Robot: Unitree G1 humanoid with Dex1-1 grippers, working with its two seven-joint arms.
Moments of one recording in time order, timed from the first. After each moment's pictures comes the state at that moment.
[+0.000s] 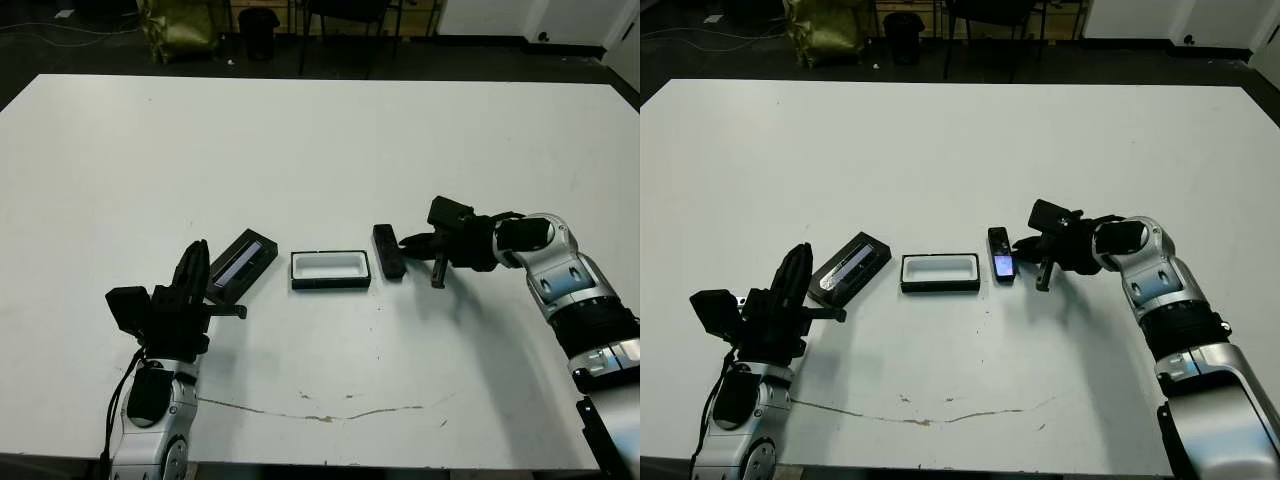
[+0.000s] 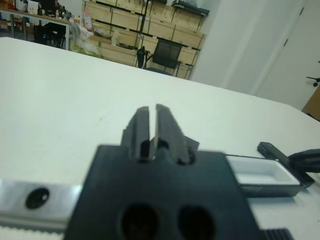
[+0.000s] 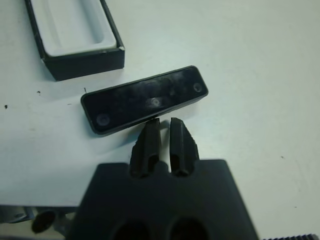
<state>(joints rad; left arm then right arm) 0.19 0.02 0.00 -0.24 -0.21 -0.06 -0.10 -0.66 -0.55 0.29 0.59 -0.15 0.04 1.05</state>
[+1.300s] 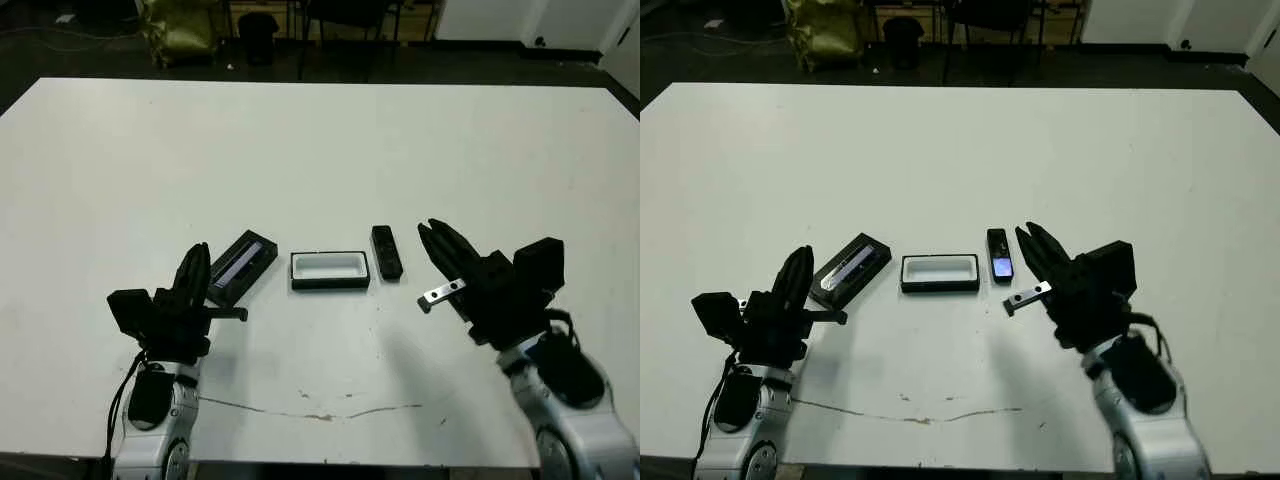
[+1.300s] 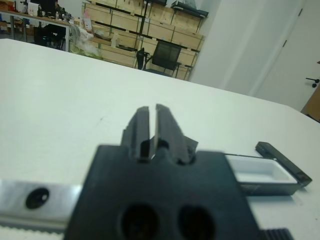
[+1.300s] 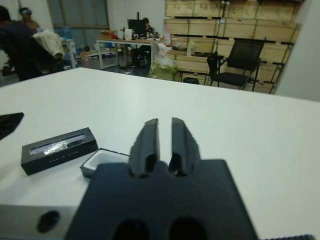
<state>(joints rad) 0.19 0.01 0.01 -0.23 -0.20 -0.08 -0.11 0.12 -0.16 0.07 -0.76 0.12 0.57 0.23</state>
